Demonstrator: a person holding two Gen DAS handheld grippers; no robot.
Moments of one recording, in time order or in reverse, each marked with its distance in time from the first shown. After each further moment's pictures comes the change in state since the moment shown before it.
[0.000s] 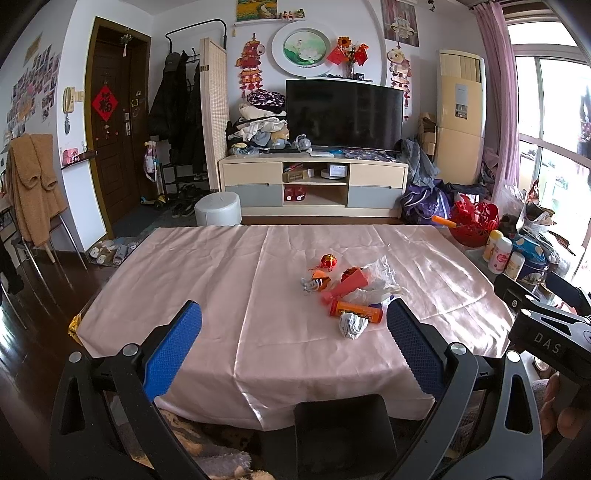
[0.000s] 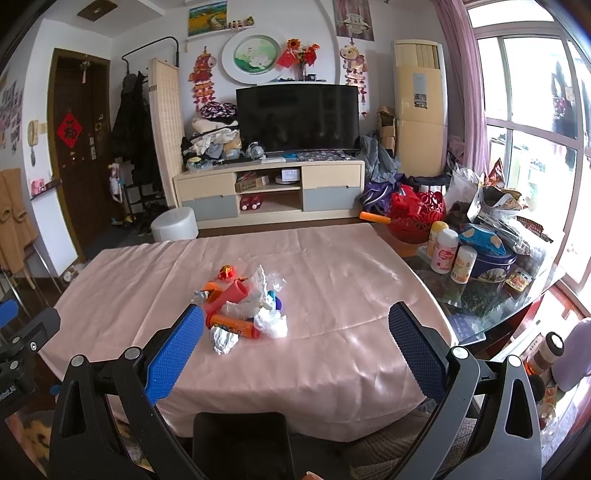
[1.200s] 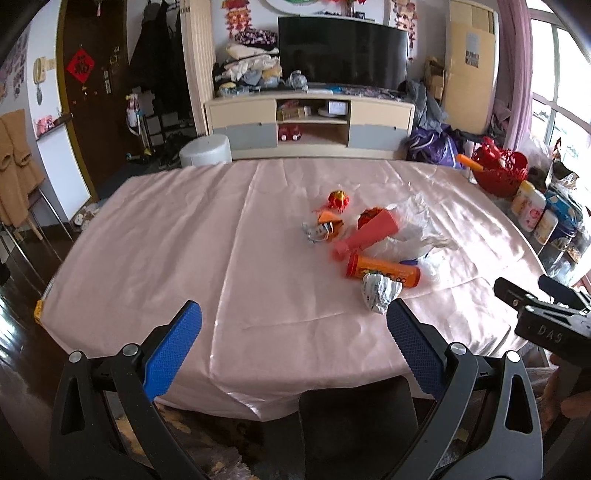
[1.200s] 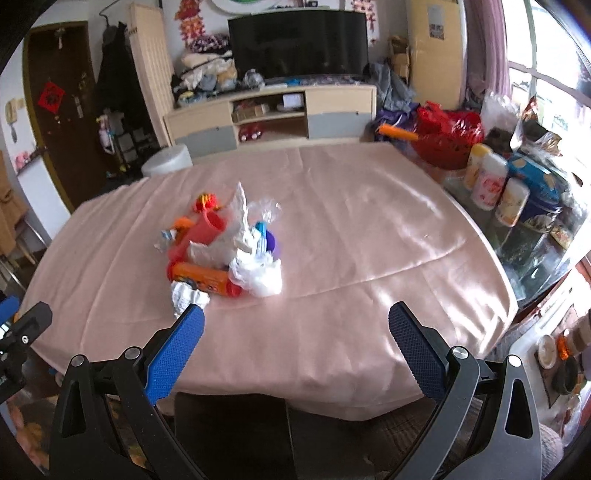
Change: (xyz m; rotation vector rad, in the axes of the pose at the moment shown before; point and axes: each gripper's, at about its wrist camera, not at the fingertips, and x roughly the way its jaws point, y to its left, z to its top) left arm 0.145 0.005 -0.025 0.025 0.240 -0.026; right arm 0.156 -0.015 -0.046 0.025 0.300 0.068
